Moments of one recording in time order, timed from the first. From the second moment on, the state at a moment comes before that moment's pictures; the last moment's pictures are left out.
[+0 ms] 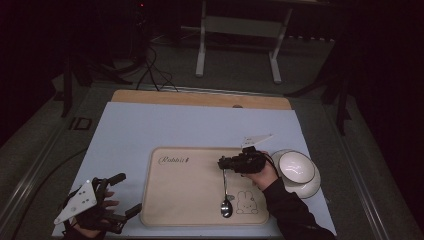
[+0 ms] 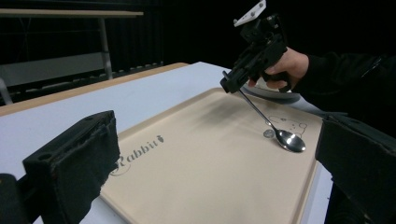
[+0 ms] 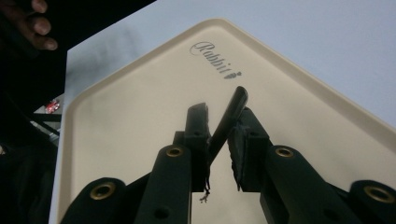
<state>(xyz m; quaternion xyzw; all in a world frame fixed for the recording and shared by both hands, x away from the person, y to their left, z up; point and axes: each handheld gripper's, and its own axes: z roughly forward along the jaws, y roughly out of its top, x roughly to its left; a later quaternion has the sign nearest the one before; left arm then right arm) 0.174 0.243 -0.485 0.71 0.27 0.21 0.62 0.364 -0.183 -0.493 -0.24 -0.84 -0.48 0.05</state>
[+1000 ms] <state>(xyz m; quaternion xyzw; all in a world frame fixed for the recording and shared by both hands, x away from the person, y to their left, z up) 0.174 0.242 -0.485 0.71 0.27 0.21 0.62 0.373 -0.187 -0.527 -0.37 -0.84 -0.41 0.01</state>
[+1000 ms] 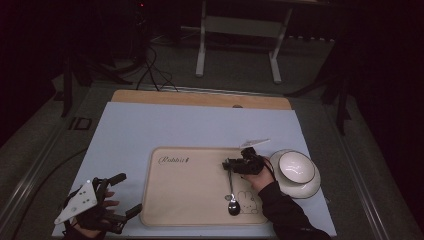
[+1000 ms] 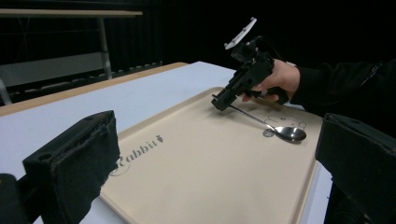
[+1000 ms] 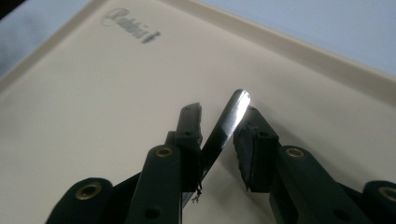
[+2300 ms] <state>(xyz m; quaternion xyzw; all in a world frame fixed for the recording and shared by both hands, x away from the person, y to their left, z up) 0.174 0.242 -0.485 0.71 0.27 0.21 0.62 0.375 -0.170 -0.520 -0.38 -0.84 -0.37 -0.03</state>
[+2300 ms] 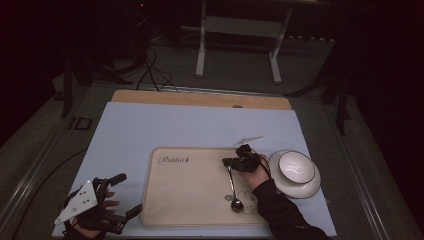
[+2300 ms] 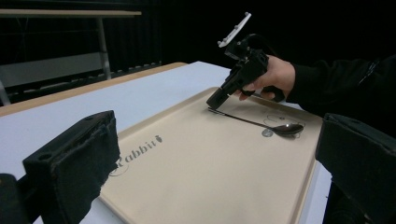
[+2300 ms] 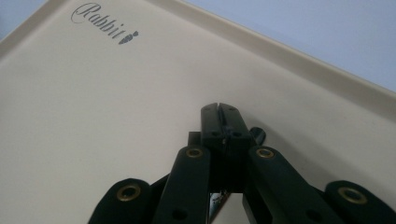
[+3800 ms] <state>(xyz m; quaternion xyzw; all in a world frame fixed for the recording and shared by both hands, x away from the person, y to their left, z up) 0.174 0.242 -0.485 0.71 0.27 0.21 0.62 0.375 -0.183 -0.516 -0.40 -0.83 -0.38 -0.04</state>
